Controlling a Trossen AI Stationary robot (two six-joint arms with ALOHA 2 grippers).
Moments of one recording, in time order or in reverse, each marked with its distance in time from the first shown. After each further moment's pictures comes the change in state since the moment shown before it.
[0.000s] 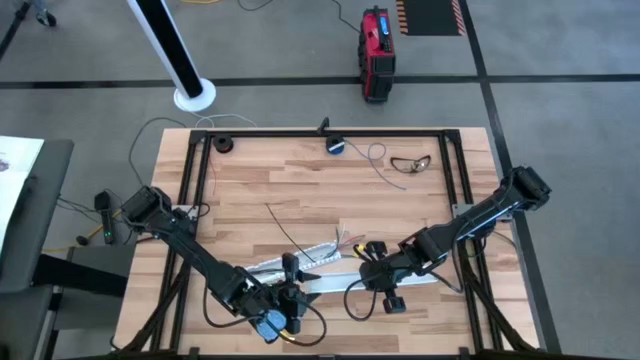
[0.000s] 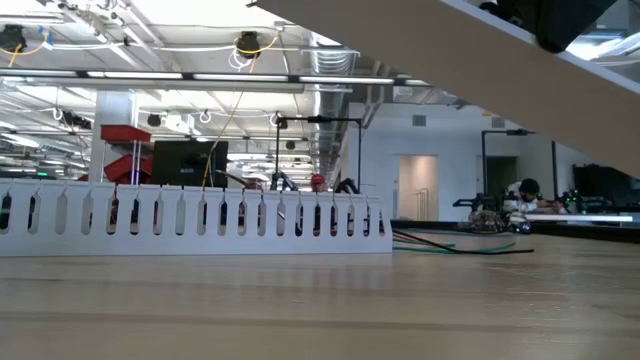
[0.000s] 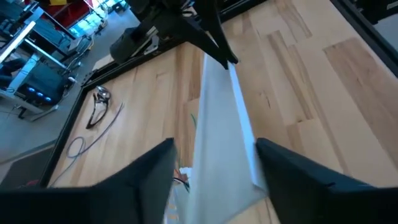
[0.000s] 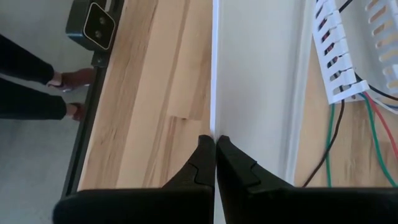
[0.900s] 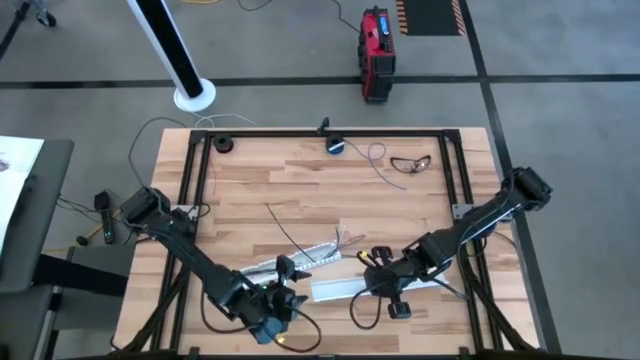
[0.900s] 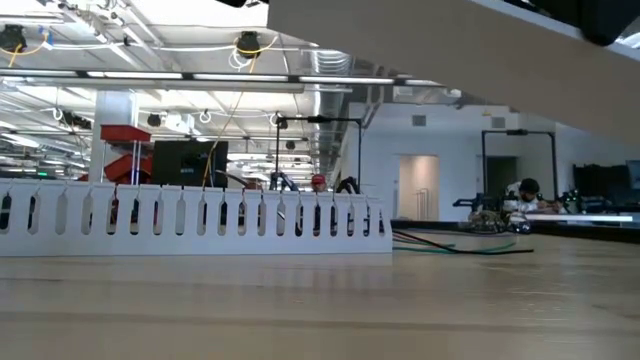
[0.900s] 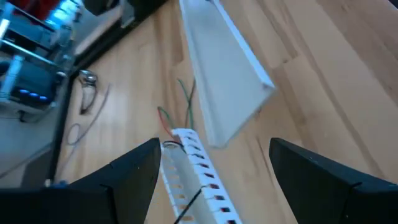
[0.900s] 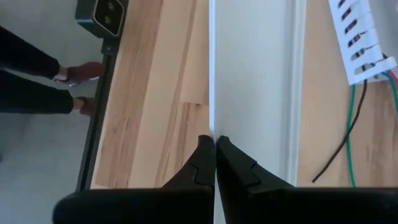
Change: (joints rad) left arm -0.032 0.000 0.000 -0.198 0.017 0.002; right arm 0.047 0.000 0.000 -0.028 -0.002 0.067
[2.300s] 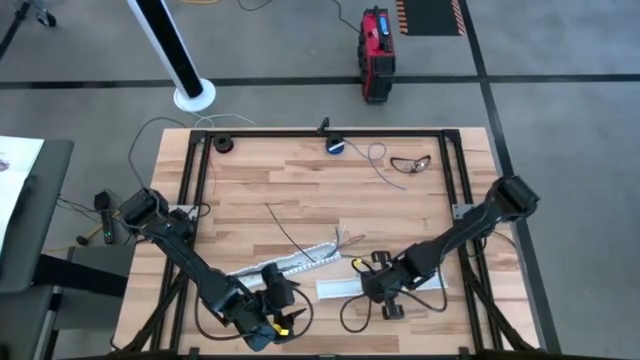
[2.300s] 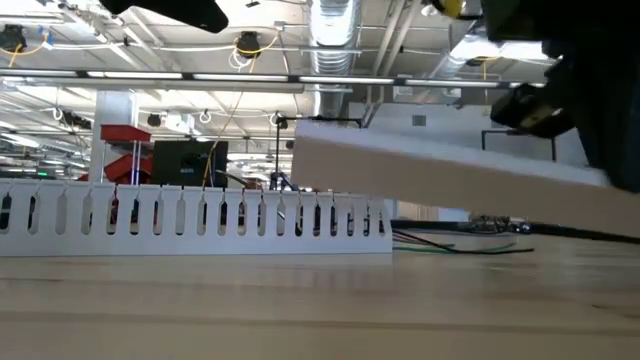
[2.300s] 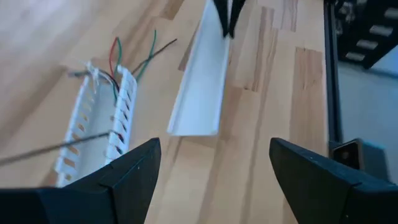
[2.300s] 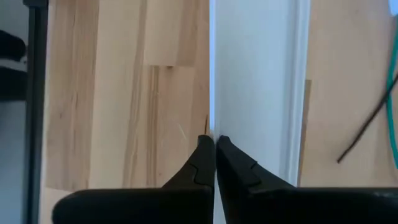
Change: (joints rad) left arm -0.047 0.000 0.001 -0.033 0.096 -0.748; right arm -0.002 0.129 -0.088 0.068 -0.001 0.074
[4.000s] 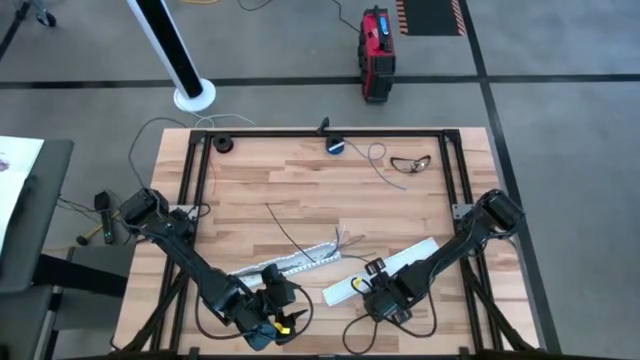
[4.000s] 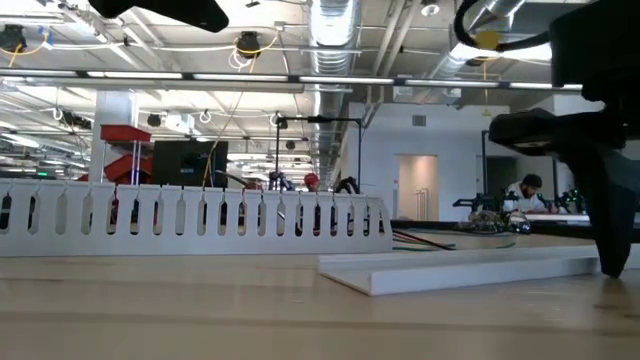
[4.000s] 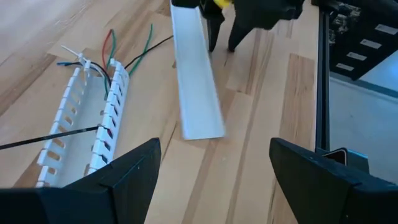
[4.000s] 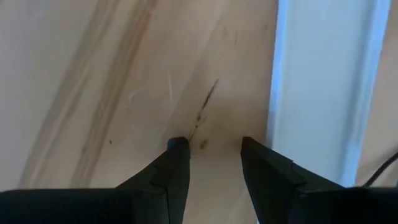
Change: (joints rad) left arm 0.005 0.000 0.000 0.024 0.027 -0.118; right arm 0.091 0.196 0.066 -0.099 0.116 -0.339
